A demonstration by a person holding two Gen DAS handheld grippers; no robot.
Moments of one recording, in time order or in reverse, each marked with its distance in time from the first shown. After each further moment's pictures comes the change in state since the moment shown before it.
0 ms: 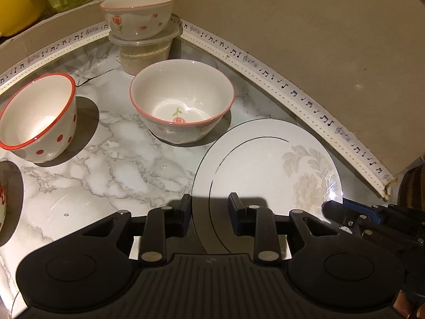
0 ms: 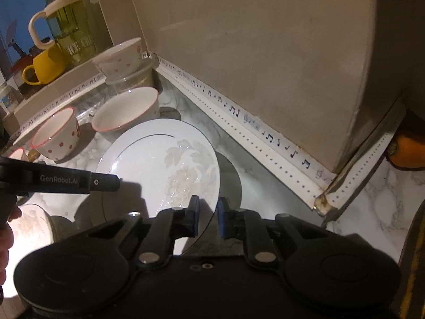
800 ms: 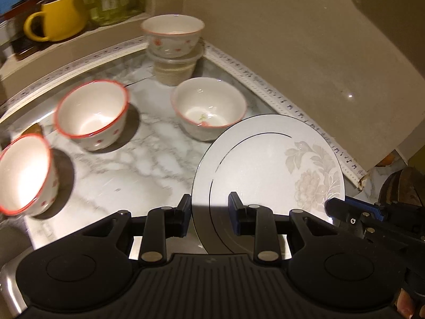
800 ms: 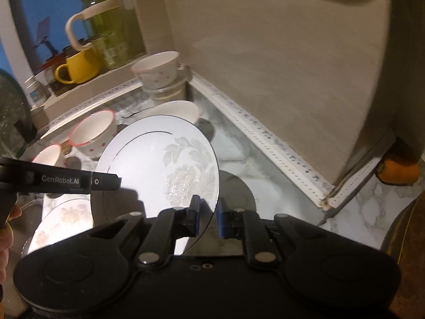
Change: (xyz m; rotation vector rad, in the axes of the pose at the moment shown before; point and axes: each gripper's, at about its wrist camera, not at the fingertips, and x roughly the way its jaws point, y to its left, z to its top) left arm -0.083 0.023 -0.016 -0.051 -0.005 0.033; right arm -0.062 0.055 0.012 -0.073 0.010 0.011
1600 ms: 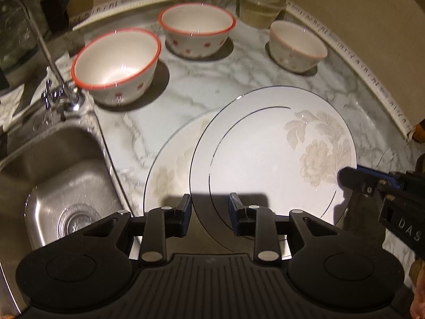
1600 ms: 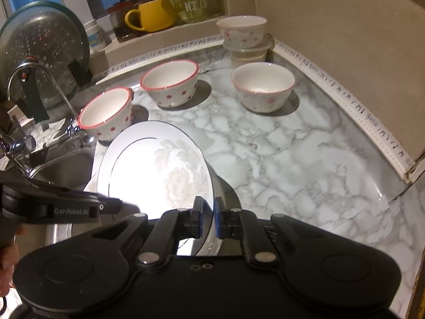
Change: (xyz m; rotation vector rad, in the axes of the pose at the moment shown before) left arm -0.028 0.086 -0.097 -0.141 0.138 0.123; right arm 0.007 0.099 -0.038 -0.140 0.116 0.124
